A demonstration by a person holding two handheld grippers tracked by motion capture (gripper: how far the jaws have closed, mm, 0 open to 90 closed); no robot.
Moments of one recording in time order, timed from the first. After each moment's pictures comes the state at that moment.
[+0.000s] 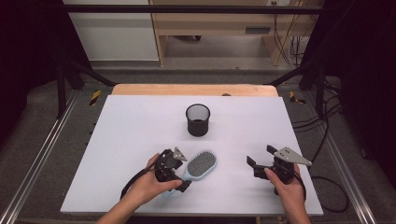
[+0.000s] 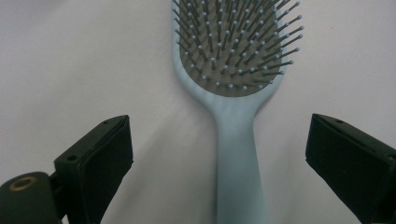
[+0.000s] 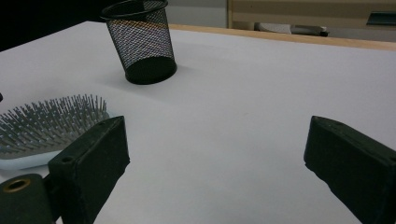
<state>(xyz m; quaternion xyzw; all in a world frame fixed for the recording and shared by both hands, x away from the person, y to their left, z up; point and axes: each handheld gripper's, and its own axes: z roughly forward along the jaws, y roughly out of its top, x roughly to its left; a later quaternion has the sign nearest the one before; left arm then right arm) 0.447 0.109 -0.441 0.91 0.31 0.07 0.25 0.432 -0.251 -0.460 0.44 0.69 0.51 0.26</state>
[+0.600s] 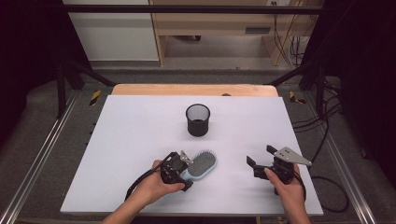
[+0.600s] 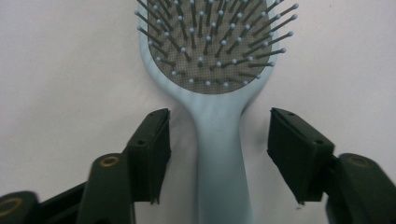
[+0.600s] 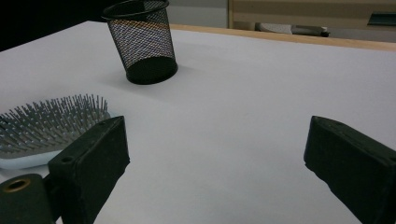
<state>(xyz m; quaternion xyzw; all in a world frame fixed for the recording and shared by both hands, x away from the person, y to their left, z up) 0.450 0.097 -0.454 0.93 0.29 0.04 0.23 0.431 -0.251 -0.460 0.44 0.69 0.51 0.26</state>
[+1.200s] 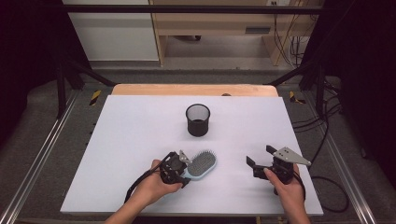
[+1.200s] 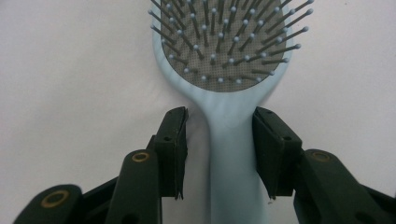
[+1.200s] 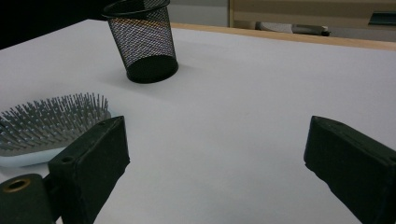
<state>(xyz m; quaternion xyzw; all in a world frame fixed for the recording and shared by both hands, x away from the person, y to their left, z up) 0.449 0.100 -0.455 0.93 0.29 0.06 0.23 0.432 -0.250 -0.461 0.44 0.70 0.51 0.26</state>
